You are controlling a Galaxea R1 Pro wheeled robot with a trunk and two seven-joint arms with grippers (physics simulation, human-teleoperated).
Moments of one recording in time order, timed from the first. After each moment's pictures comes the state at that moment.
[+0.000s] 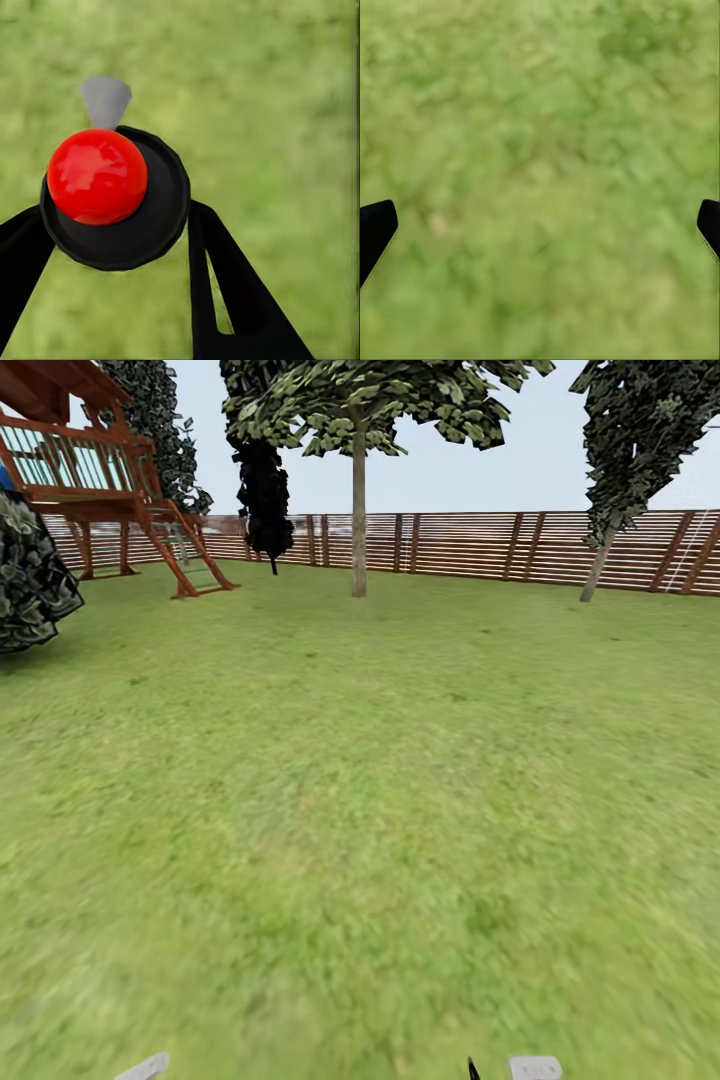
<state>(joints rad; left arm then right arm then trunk) -0.32 0.09 0.56 -0.23 -0.11 -0.19 0.08 -0.37 -0.02 -0.02 -0.03 0.01 -0.56 0.00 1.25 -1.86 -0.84</state>
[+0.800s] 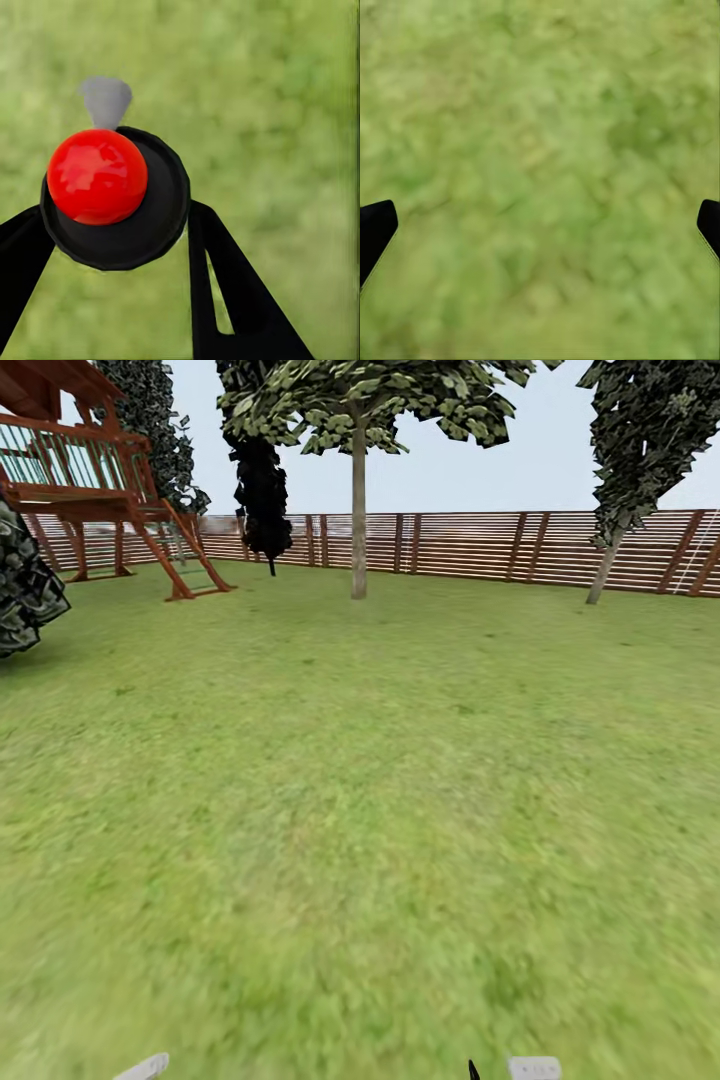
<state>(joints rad) -0.32 0.09 0.56 -0.23 -0.11 -0.19 0.08 -0.37 -0.02 -0.02 -0.03 0.01 -0.56 0.00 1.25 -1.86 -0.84</state>
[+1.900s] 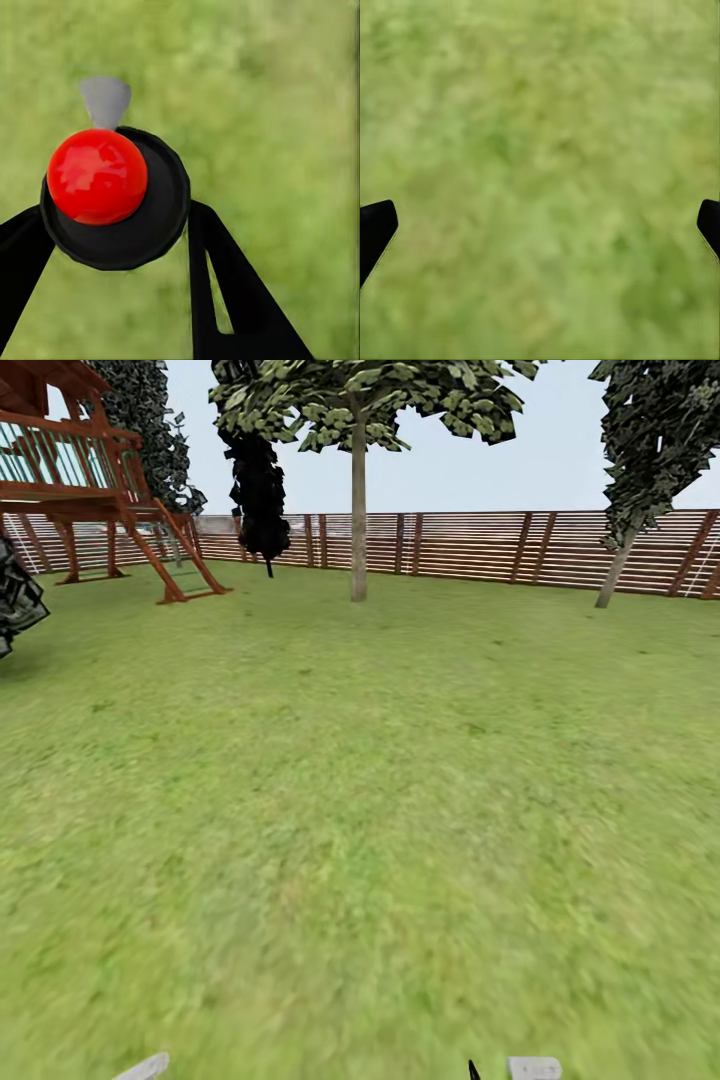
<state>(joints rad) -0.32 0.09 0.56 -0.23 -0.11 -0.19 0.08 -0.37 -0.02 -0.02 -0.03 0.01 -0.56 0.00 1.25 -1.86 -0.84</state>
